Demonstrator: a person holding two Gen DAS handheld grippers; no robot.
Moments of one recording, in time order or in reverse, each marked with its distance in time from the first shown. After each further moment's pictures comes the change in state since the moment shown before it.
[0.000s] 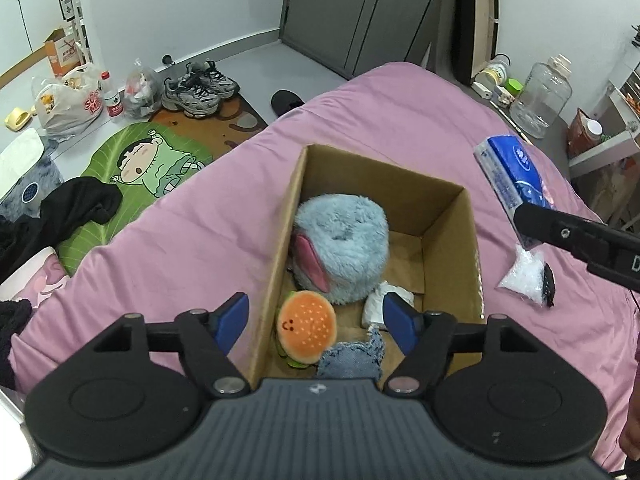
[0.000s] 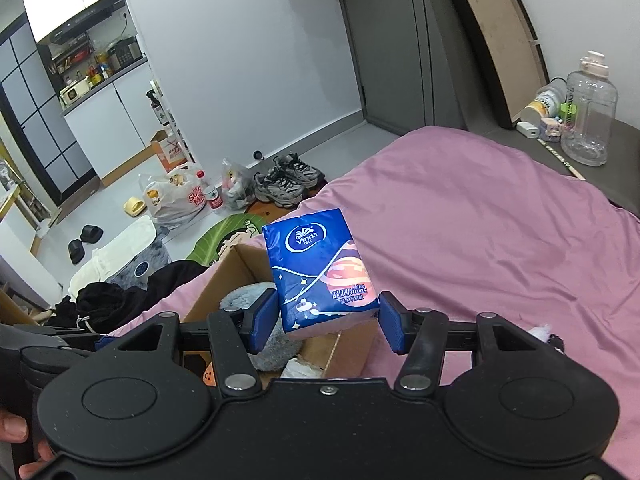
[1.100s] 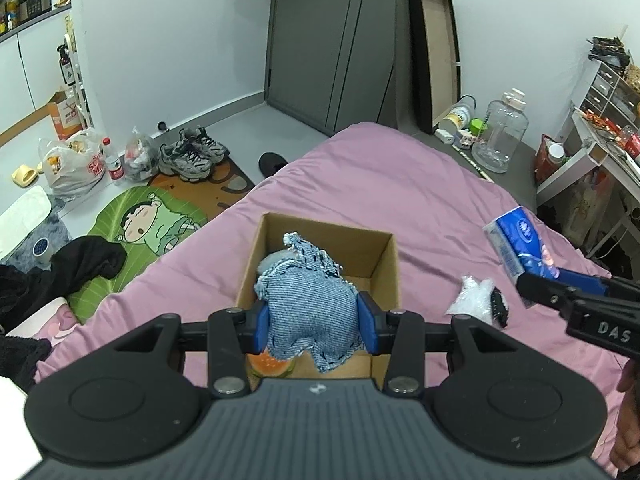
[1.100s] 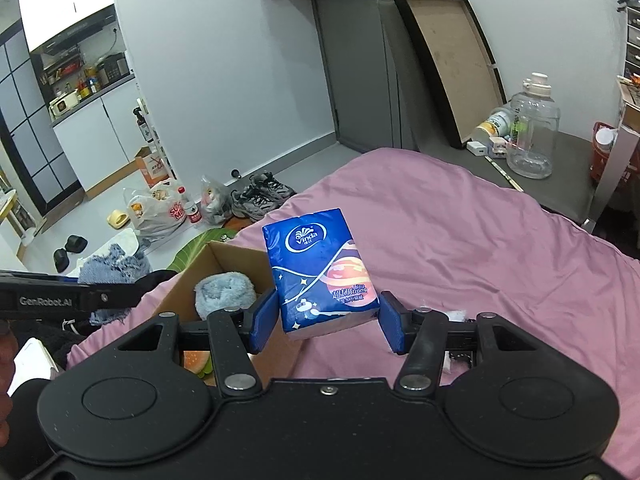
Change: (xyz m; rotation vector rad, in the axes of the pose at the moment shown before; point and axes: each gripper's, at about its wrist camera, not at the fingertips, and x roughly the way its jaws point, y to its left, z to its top) left arm -0.075 -0.049 -0.009 0.067 -0.174 0.006; right arm -0.078 -0.038 -0.019 -0.012 -0.072 -0.069
